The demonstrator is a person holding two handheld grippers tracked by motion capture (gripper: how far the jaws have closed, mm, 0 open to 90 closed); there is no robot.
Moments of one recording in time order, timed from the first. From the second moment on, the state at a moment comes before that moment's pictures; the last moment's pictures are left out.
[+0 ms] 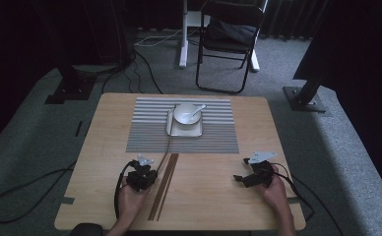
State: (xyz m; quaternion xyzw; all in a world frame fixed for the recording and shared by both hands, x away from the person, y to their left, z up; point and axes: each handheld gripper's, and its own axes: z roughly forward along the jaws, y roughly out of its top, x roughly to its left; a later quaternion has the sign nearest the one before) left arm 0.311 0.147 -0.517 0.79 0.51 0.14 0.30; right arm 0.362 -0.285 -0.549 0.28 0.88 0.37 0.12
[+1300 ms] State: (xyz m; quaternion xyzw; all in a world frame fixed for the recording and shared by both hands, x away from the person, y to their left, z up) left arm 0.319 0.139 -0.507 0.79 0.50 0.14 0.32; right arm 0.362 -0.284 -0.549 0.28 0.88 0.37 0.12
